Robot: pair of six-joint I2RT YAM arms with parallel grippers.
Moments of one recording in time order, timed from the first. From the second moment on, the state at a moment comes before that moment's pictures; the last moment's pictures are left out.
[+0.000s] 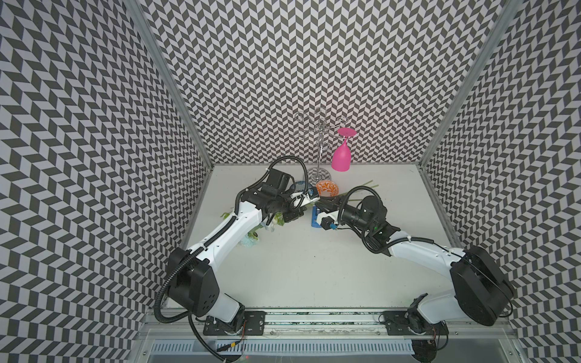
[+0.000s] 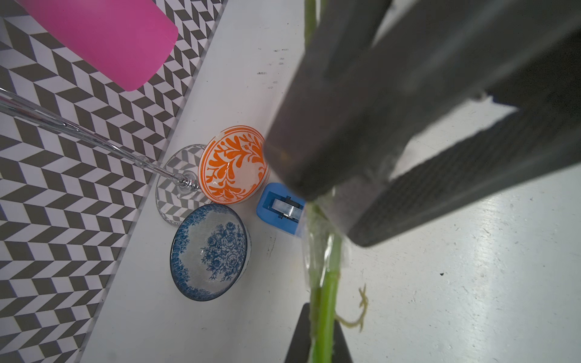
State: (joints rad) left arm -0.49 1.51 1.33 -0.68 0.36 0.79; right arm 0.63 1.46 0.80 0.63 -0.41 -1.13
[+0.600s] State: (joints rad) left arm -0.49 1.52 1.33 -0.68 0.33 0.79; right arm 0.59 1.50 0.91 0.46 -0.23 -1.07
